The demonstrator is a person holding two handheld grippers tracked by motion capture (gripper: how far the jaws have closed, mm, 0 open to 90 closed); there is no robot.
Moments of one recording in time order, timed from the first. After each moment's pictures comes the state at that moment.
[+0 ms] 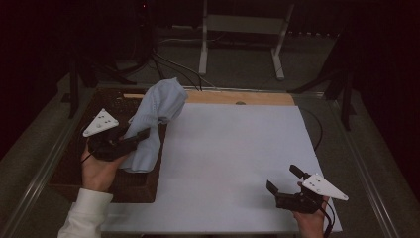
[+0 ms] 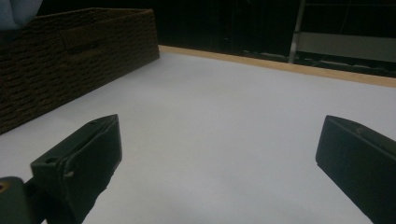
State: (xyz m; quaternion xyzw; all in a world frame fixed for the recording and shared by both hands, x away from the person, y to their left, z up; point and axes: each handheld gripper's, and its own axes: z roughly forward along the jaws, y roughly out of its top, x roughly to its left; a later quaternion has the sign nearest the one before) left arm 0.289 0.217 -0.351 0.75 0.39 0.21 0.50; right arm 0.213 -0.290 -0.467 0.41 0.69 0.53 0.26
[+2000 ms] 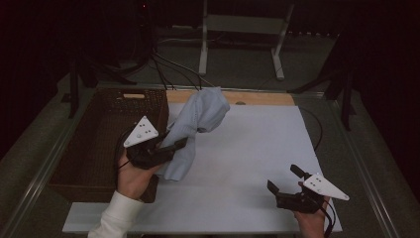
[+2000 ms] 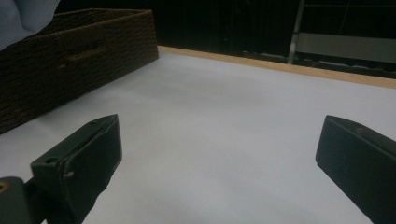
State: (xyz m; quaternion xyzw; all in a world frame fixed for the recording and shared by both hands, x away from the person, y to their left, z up) left arm 0.275 0.138 -0.357 0.77 0.31 0.18 0.53; right arm 0.214 -0.292 -0.467 0.41 0.69 0.53 0.26
